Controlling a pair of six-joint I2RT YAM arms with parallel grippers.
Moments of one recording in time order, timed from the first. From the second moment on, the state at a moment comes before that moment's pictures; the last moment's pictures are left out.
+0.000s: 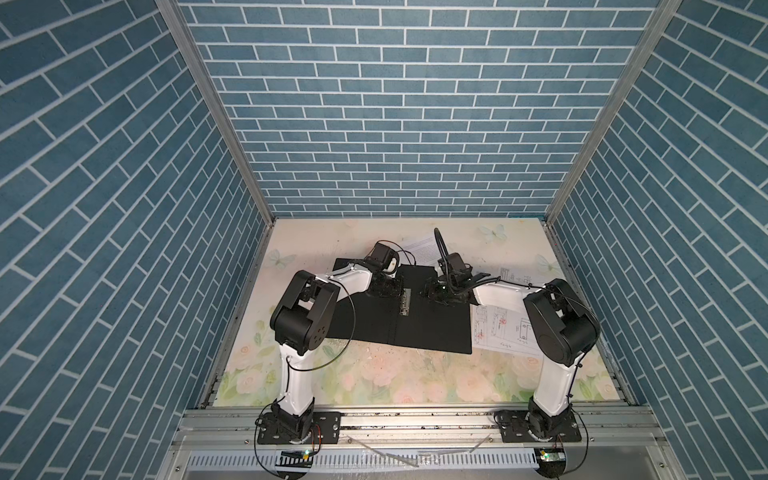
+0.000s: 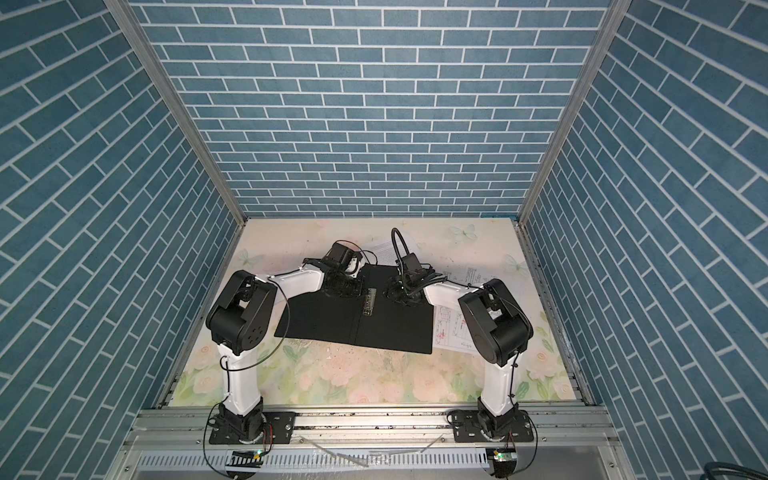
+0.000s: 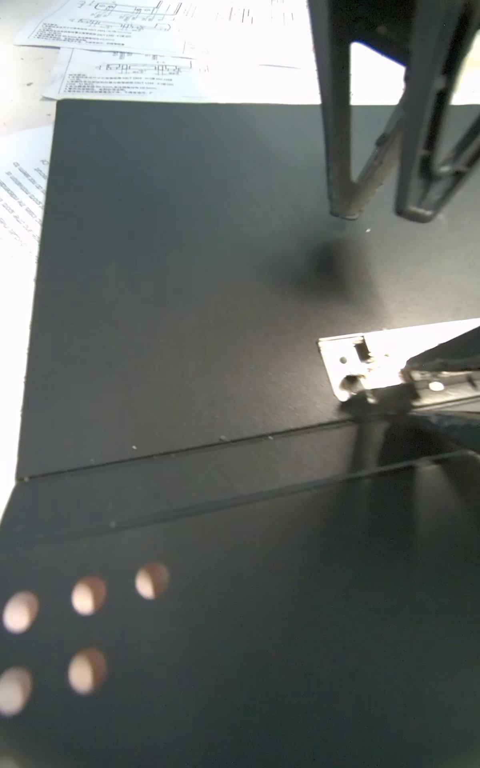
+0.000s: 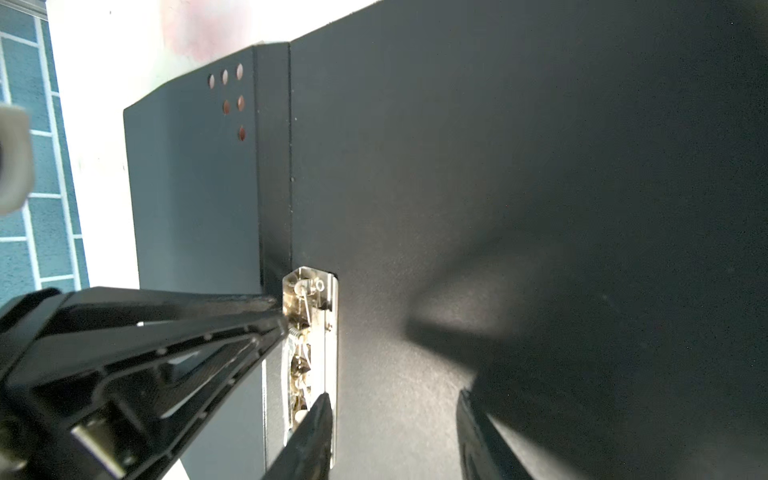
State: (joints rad) left arm -0.49 2.02 1.30 -0.35 0.33 -0.35; right arm 0.62 1.88 1.10 -0.16 -0.27 0.76
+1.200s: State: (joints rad) left arm -0.36 1.85 0.93 0.03 0.24 -0.78; right arm 0.69 1.88 1.17 -0.18 -0.32 0.78
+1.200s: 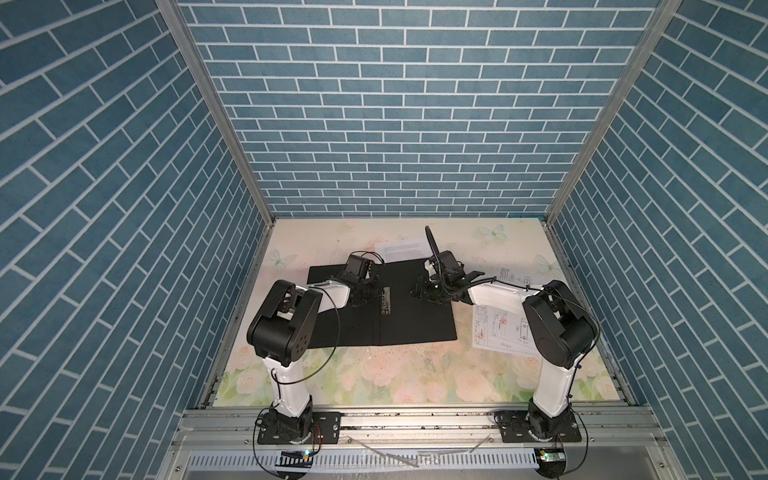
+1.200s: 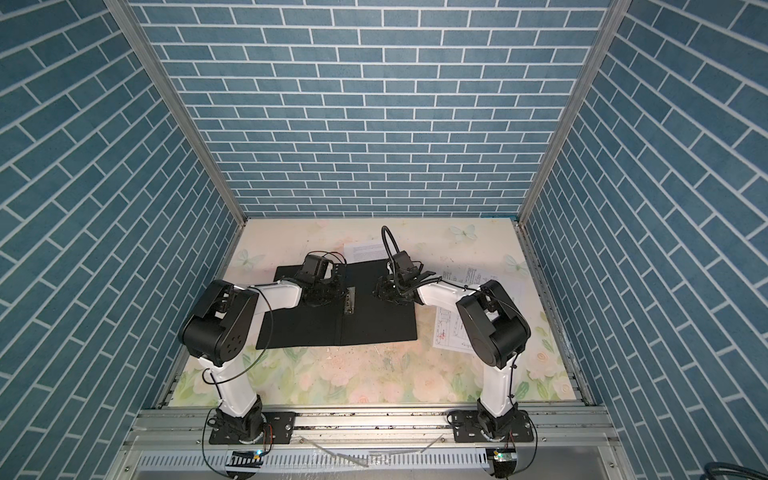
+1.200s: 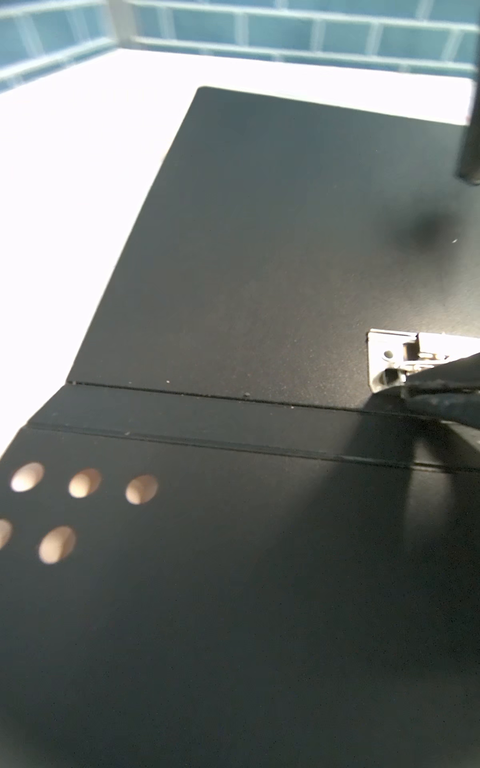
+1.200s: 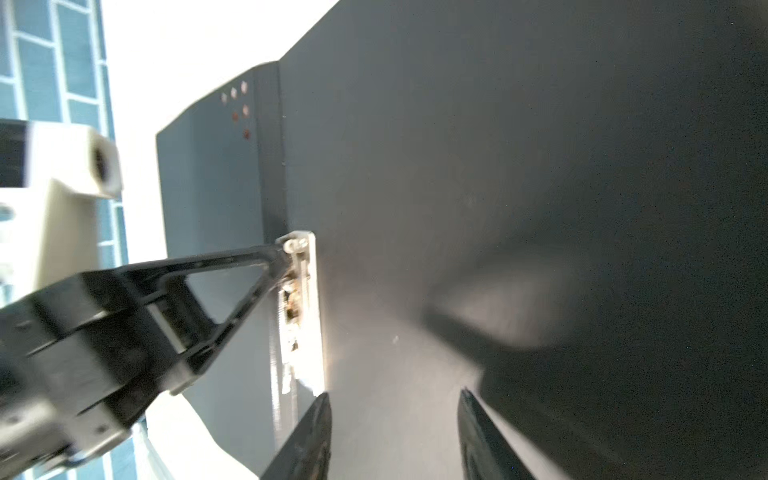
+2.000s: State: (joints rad) left arm -0.36 1.85 0.91 0.08 0.23 -0.87; right arm 0.78 2.03 1.27 -0.12 -0.50 0.87
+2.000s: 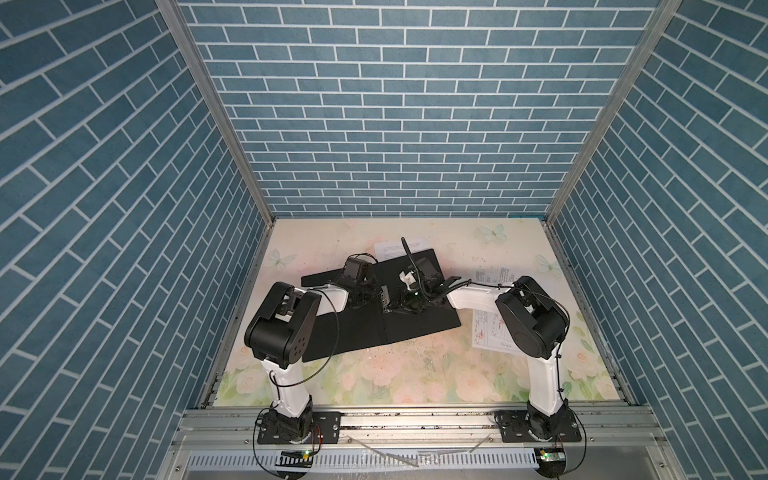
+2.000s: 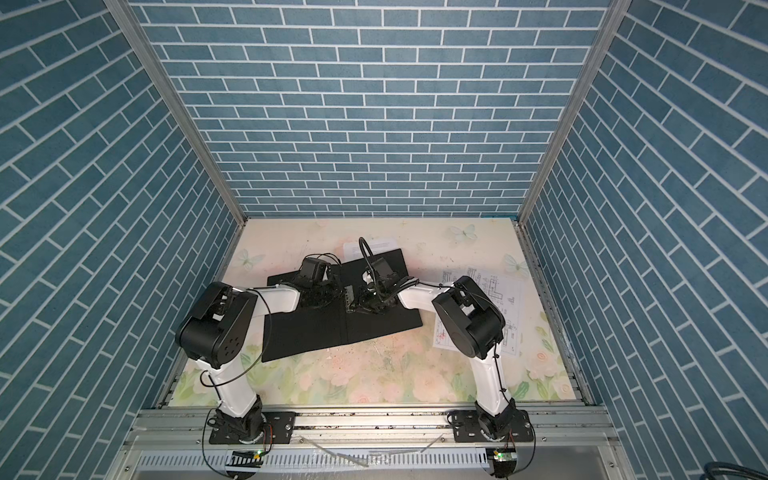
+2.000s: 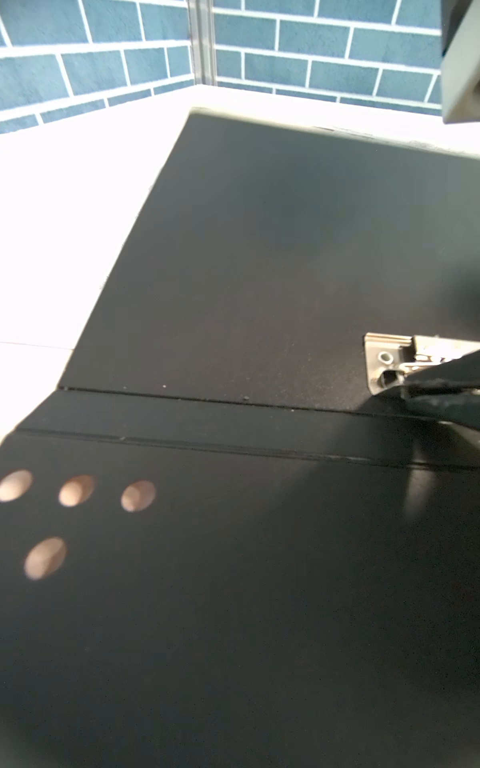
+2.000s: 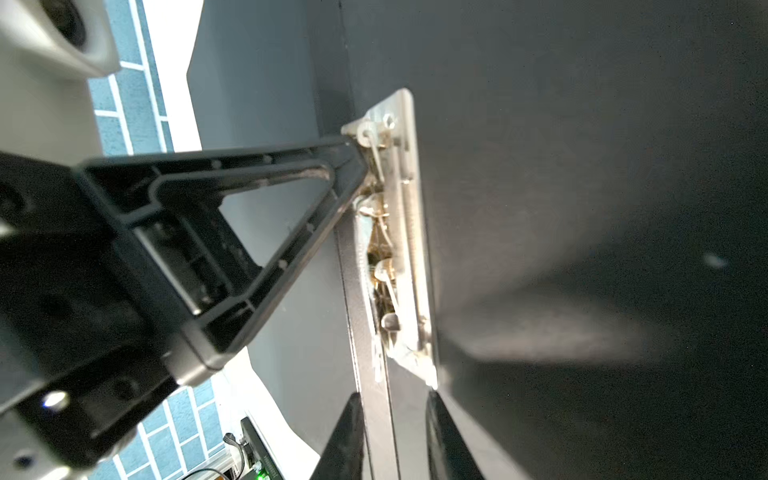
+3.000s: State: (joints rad) left arm -0.35 1.87 0.93 0.10 0.30 -0.80; right arm 0.78 2.11 1.35 -0.19 -0.52 0.86
